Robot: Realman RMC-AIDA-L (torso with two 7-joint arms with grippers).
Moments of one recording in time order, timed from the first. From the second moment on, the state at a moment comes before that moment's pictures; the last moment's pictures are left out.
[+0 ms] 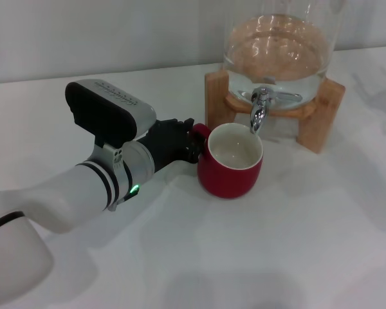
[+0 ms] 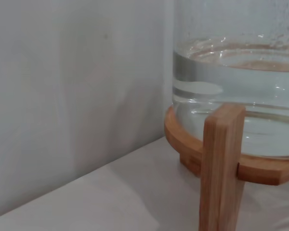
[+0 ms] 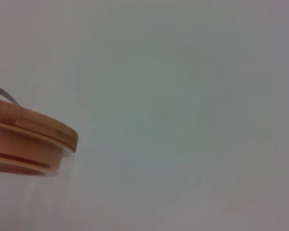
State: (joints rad) left arm -0.76 -2.10 -0.77 -0.60 -0.24 -0.27 2.63; right arm 0.41 1.99 2.36 0.31 -0.67 1.27 -2.74
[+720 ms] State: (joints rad) left arm -0.75 -2.10 -0.78 -0.60 -0.24 -0.27 2.60; right arm 0.41 1.99 2.35 0.31 -0.67 1.28 -2.74
